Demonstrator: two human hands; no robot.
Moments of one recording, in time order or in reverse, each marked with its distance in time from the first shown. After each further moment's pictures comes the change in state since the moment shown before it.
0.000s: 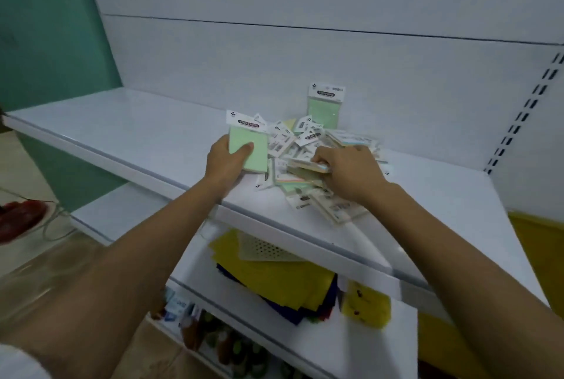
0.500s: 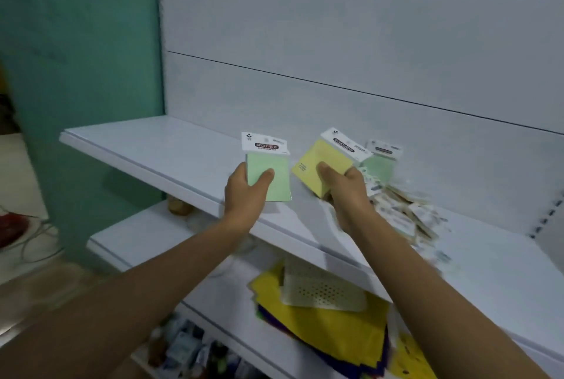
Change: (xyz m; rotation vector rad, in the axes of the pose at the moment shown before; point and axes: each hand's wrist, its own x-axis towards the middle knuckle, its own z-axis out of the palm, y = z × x) left_hand -0.003 0.011 -0.139 -0.197 0.079 0.129; right_hand 0.068 -0.192 -0.008 1.438 0.298 0.467
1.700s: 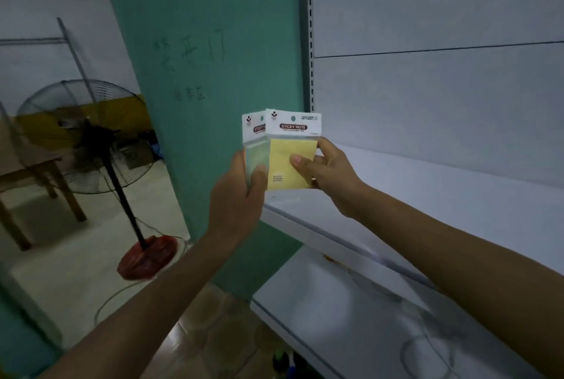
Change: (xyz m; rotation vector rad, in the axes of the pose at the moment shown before) left_hand 0.291 -0.038 -0.353 0.760 0.193 0.443; right_hand 0.162 0.072 0.473 0.125 -0.594 -0.076
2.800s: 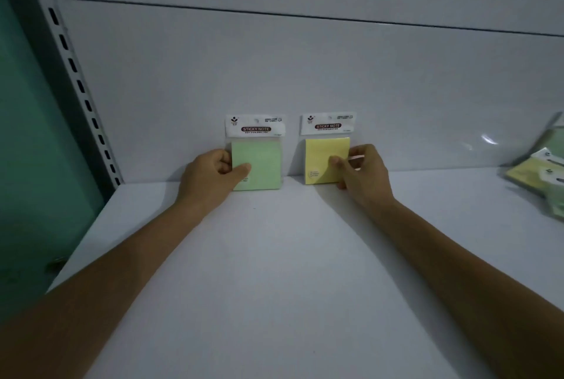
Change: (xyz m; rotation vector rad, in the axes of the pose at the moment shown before) left_hand 0.197 -0.063 0.345 -0.611 -0.858 0.004; right_hand 0.072 0.074 -0.227 -0.762 1.275 0.281
